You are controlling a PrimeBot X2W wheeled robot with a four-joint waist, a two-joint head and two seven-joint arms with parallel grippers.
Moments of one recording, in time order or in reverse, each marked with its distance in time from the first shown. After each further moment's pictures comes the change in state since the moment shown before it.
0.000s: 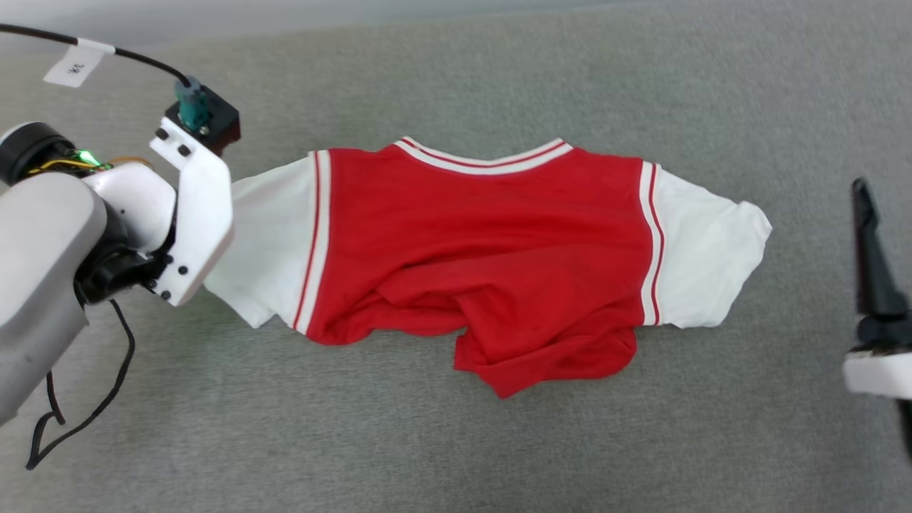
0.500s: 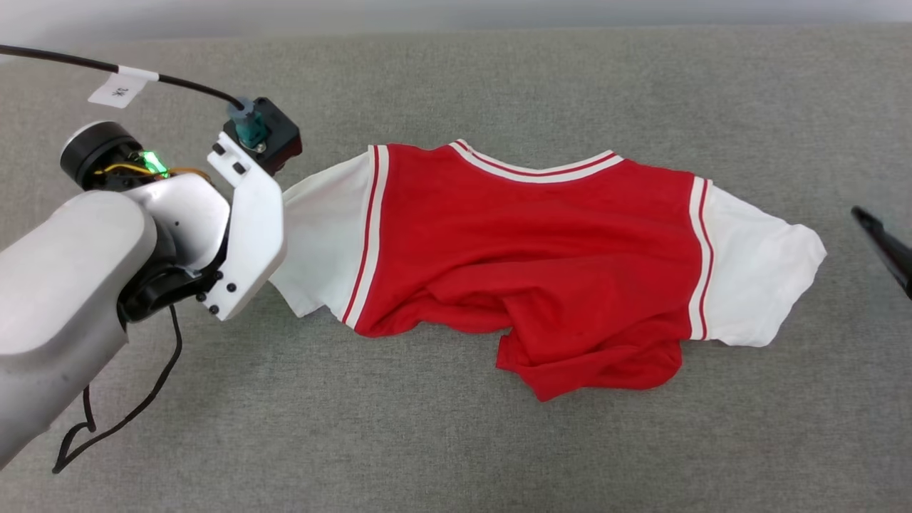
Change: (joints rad) left arm 0.018 -0.020 -0.030 -0.119 -0.002 0.000 -0.126; right arm -0.233 -0.489 0.293 0.059 0.339 0.000 0.701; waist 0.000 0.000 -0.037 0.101
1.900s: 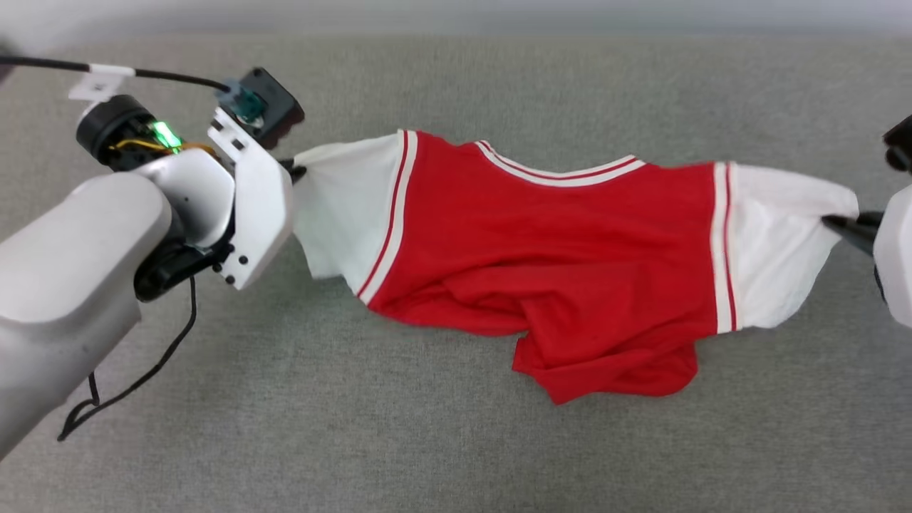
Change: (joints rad) left arm -0.081 -0.057 -0.107 0.138 -0.010 0.000 -0.275; right arm -0.310 -0.088 0.395 0.140 0.343 0.000 0.282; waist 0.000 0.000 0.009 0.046
